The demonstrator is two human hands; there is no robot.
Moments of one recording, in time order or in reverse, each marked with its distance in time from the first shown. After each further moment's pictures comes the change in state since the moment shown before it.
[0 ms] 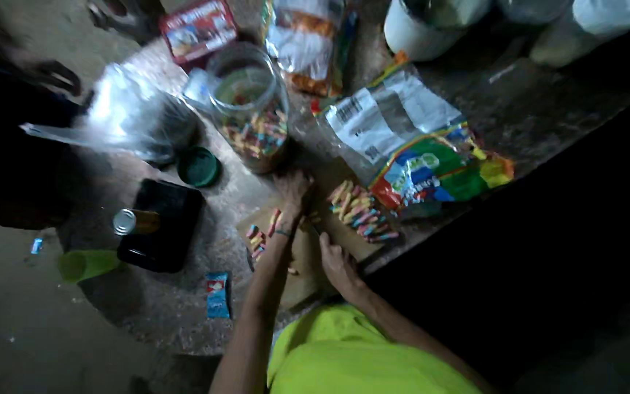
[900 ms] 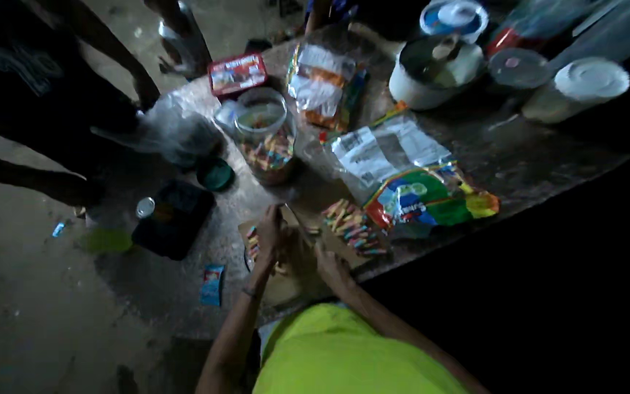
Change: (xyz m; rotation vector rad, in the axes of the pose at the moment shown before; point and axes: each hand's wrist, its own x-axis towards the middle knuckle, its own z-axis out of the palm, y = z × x) left_hand -0.082 -0.020 -0.066 -0.354 -0.029 -0.231; right_hand 0.006 0.029 0.000 0.005 -0.036 -0.128
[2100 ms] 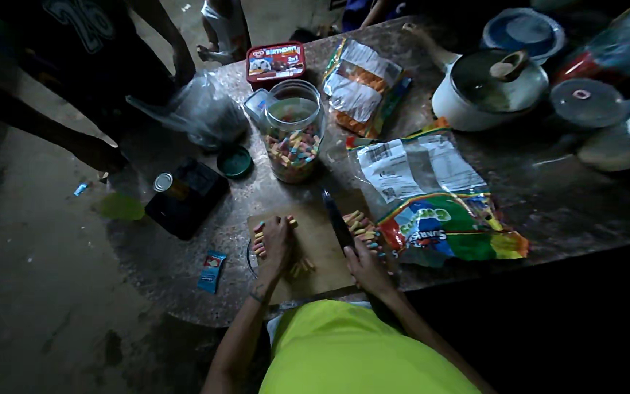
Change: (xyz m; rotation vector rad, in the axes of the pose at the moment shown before) left_hand -0.016 -0.003 0.017 0.233 -0.003 -0.194; right_hand 0.013 0.063 -0.058 0.415 0.053 -0.263
